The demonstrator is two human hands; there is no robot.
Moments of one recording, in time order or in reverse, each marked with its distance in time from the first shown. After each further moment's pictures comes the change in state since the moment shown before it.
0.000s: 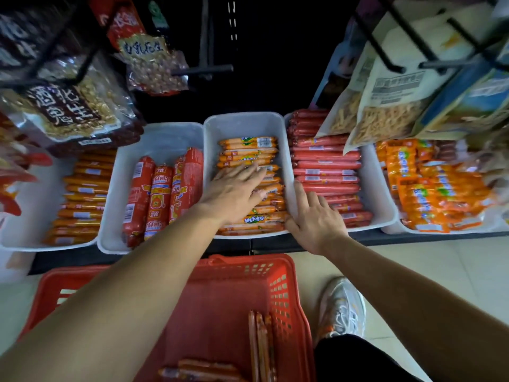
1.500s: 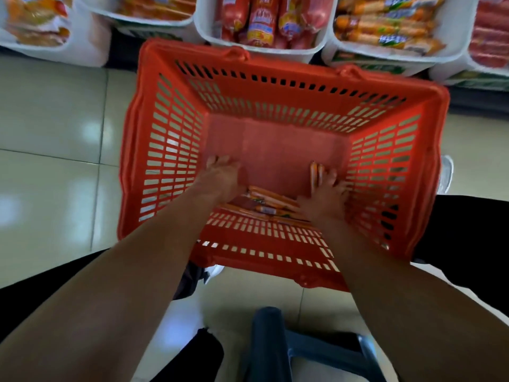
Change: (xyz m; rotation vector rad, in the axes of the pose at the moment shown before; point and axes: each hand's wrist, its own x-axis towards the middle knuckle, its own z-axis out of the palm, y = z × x) left_hand -0.295 -0.075 0.220 -0.245 -0.508 -0.467; right_hand -0.174 -0.136 0.228 0.281 -0.341 0.474
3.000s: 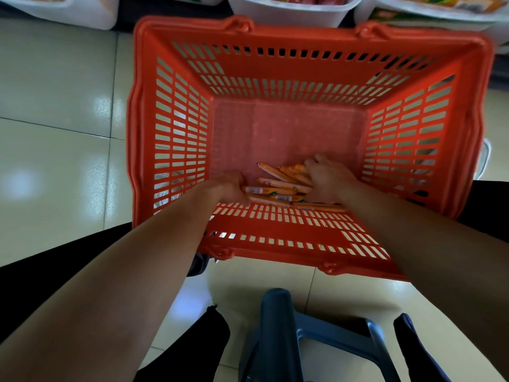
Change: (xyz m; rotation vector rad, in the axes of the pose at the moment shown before) left_hand -0.032 -0.004 0.030 -0.399 -0.367 -0.174; right_hand 0.013 -0.025 -0.014 -0.588 -0.388 -0.601
